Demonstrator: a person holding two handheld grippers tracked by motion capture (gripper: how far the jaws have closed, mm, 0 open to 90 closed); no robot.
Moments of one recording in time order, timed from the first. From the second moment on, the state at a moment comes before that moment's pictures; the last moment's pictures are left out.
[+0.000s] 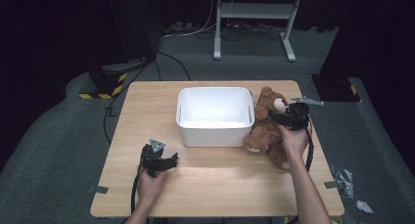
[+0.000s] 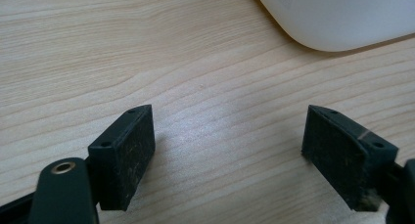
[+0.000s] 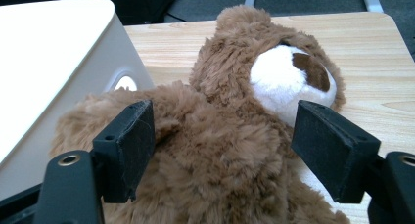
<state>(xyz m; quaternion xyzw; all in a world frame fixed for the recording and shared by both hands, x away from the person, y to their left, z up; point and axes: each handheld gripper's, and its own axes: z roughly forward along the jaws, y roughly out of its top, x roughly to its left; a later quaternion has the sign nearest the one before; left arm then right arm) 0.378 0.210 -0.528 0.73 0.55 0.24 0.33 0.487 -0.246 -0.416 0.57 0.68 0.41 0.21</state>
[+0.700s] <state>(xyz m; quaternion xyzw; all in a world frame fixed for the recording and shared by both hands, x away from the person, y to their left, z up) 0.378 0.210 -0.528 0.73 0.55 0.24 0.32 0.519 -0.236 -0.434 0.60 0.68 0.37 0.19</state>
